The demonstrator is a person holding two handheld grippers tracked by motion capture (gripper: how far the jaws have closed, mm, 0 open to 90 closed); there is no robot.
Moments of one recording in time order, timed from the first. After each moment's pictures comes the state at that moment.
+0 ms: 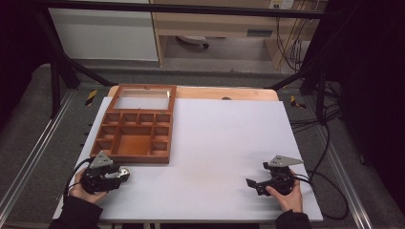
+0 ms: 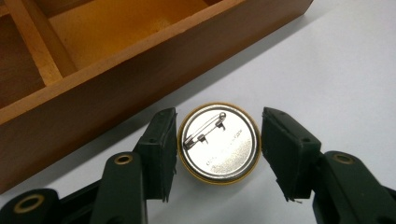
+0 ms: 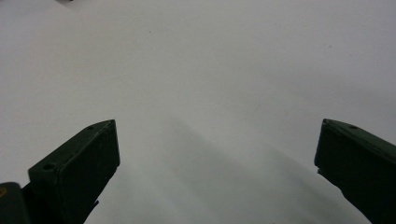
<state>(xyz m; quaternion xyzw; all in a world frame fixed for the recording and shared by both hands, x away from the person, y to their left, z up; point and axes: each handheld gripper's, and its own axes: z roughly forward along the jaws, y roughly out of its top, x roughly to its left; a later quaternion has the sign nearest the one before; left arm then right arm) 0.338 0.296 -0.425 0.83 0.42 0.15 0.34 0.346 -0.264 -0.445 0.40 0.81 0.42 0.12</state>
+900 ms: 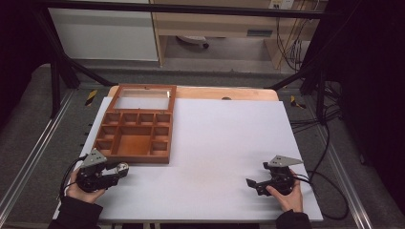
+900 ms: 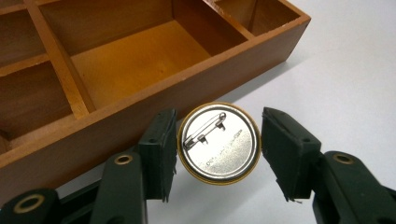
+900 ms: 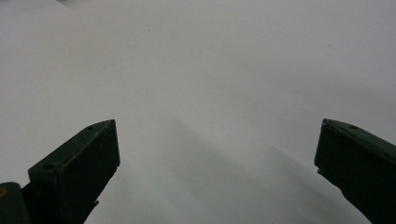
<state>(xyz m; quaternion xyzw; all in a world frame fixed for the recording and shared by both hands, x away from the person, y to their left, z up) 0.332 0.299 -0.407 0.80 0.42 0.17 0.39 0.346 -0.264 -0.446 0.40 0.81 0.42 0.12</state>
